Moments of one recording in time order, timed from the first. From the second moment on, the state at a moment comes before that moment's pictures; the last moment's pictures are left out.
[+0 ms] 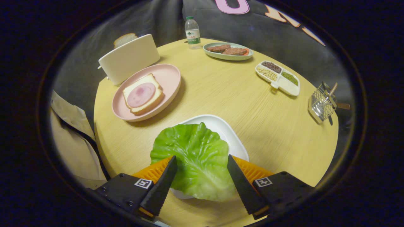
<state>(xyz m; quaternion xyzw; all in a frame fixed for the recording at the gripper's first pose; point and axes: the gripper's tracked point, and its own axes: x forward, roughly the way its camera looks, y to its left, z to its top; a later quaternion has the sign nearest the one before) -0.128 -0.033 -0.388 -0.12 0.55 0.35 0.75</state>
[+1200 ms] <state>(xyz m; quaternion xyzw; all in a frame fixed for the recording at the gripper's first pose) -0.123 -0.015 -0.341 -0.11 0.49 0.33 0.80</state>
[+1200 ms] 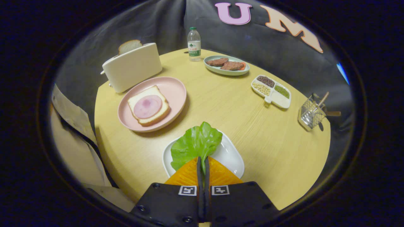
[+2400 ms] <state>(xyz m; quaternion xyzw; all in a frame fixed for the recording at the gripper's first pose) -0.103 0.153 -0.264 -0.11 0.41 0.40 0.81</state>
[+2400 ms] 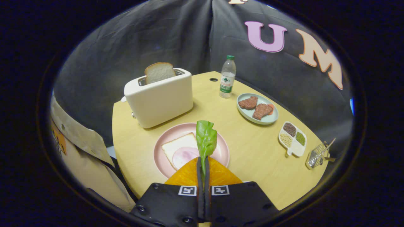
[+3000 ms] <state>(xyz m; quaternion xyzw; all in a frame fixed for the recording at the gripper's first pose) -0.125 0.244 -0.276 -0.05 0.44 0.46 0.77</state>
